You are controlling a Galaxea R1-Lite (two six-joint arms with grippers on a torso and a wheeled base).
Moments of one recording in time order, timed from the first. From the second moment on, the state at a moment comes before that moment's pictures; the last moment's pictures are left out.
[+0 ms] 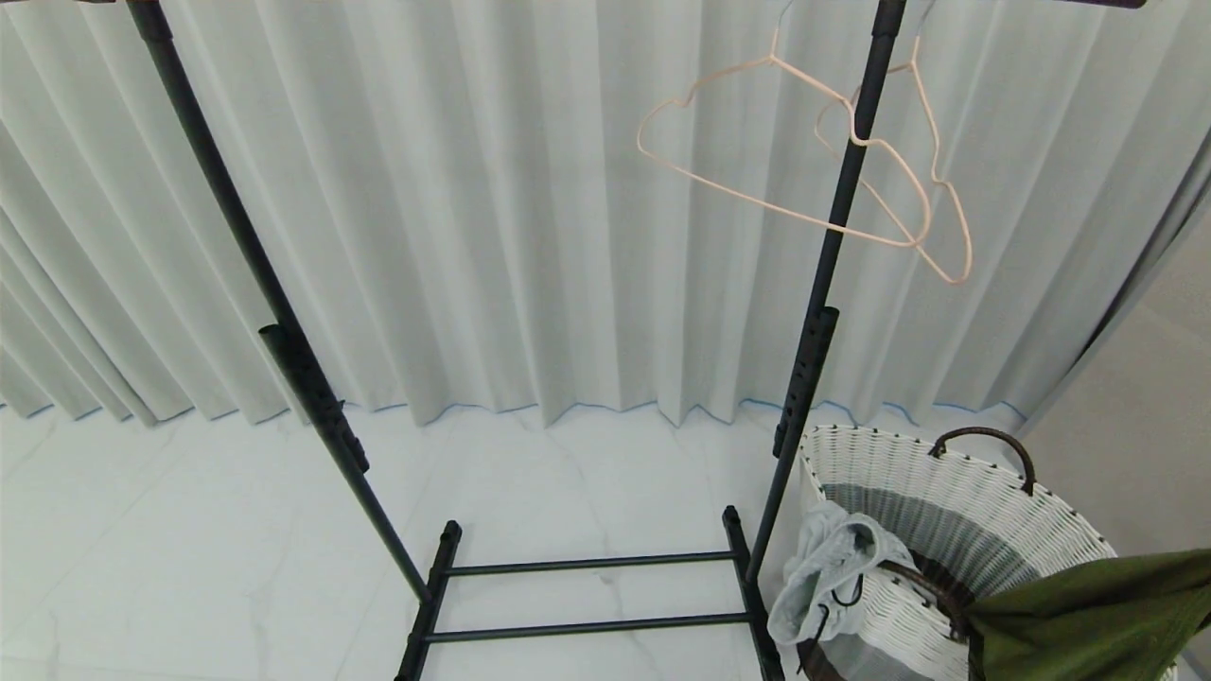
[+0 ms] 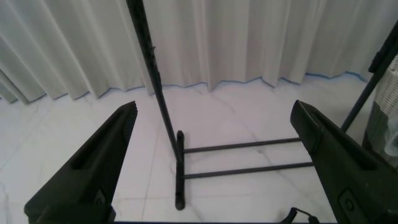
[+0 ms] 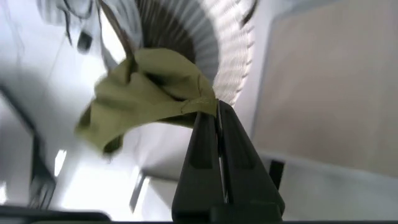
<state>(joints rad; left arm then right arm) 0.00 0.00 0.00 0.01 -0.05 0.13 -0.03 0.91 -0.66 0.35 -0.06 -0.55</state>
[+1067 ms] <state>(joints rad) 0.00 0.00 0.00 0.00 -0.05 0.13 0.10 0.87 -0.72 0.35 -0.06 -0.55</state>
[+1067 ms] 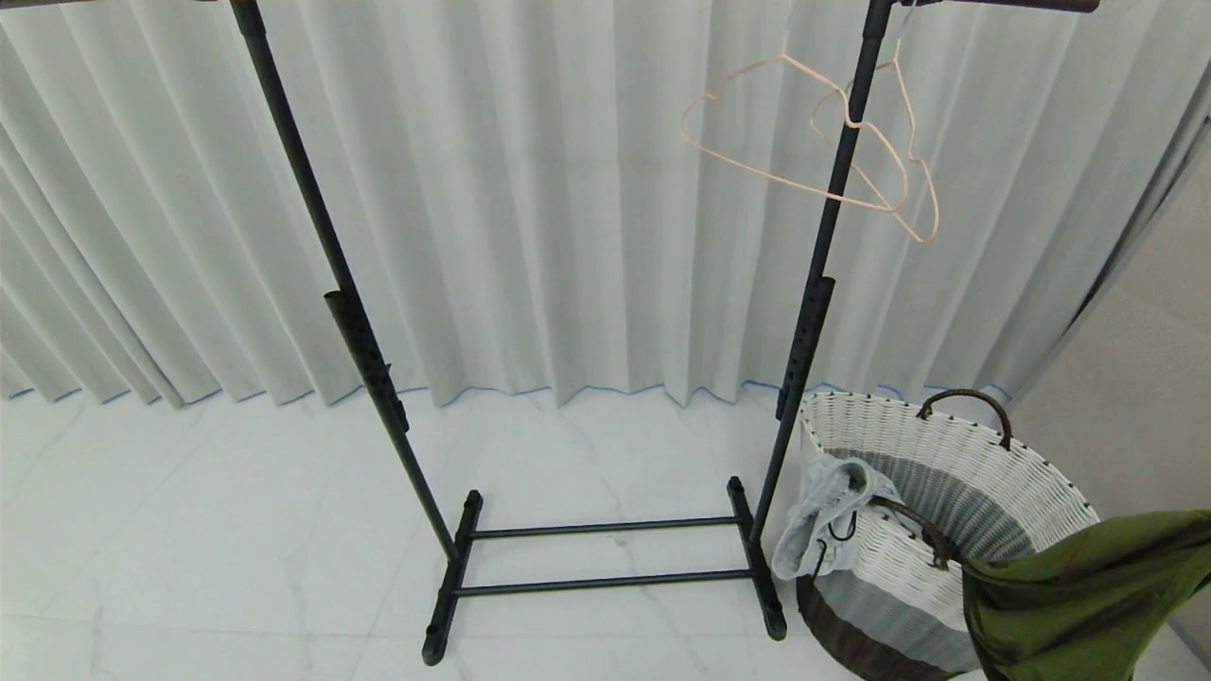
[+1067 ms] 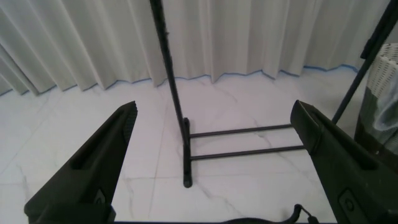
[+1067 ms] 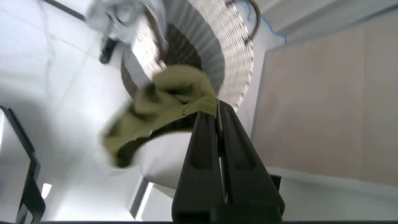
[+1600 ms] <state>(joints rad) 0.00 0.00 0.00 0.00 -0.05 0.14 0.13 0.92 -0.84 0.43 -0.06 -0.54</state>
